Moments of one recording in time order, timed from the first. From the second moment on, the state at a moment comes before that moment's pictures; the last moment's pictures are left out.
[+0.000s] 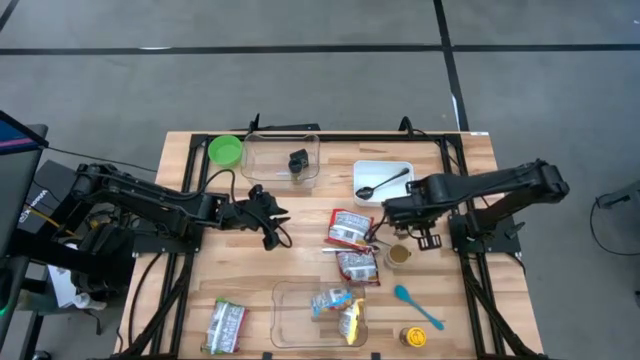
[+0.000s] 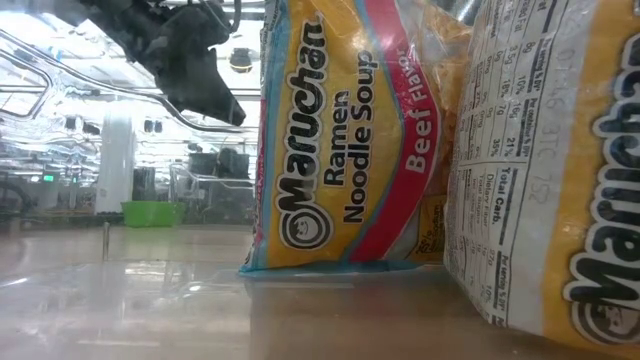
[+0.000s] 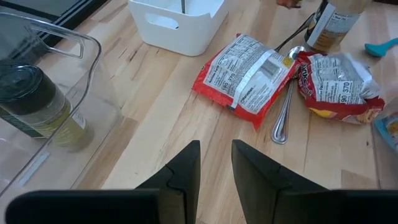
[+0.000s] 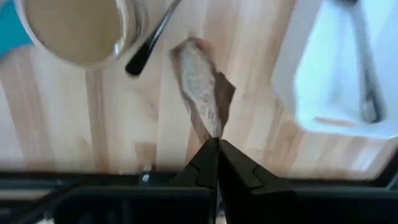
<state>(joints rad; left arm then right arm) -0.15 1.17 0.65 -0.14 -0.42 -0.32 0.14 1.39 1.24 -1.49 0.13 0.00</state>
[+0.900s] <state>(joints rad) -0.15 1.17 0.65 0.14 -0.42 -0.10 0.14 1.44 1.45 -1.04 0.25 -0.06</state>
